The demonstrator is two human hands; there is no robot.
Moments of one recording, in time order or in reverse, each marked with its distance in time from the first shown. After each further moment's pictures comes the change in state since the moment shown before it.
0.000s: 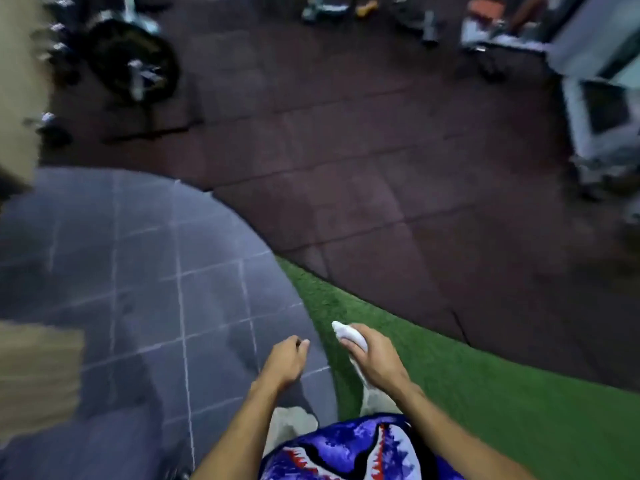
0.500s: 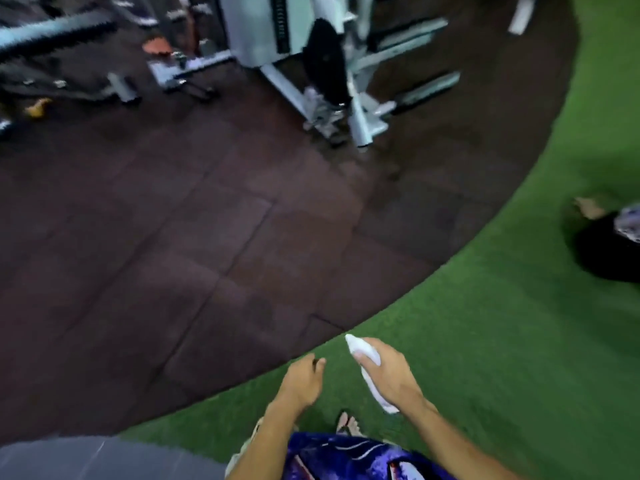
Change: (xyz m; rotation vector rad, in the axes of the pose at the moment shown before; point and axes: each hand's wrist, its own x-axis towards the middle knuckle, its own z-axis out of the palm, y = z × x) left_hand 0.043 0.393 0.285 0.572 -0.368 0.448; right_hand -0.134 0.281 -0.280 0.462 0.647 0.536
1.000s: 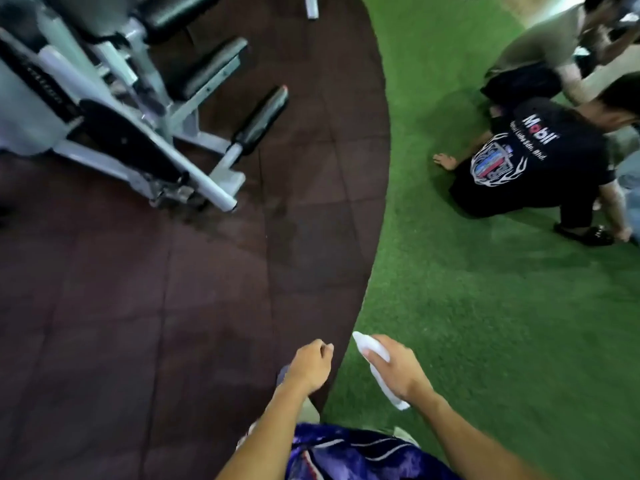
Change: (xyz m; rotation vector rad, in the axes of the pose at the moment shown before) left_hand 0.245 0.319 -0.076 0.360 -0.327 0.302; right_hand 0.191 -0.015 -0.208 0.206 0.381 0.321
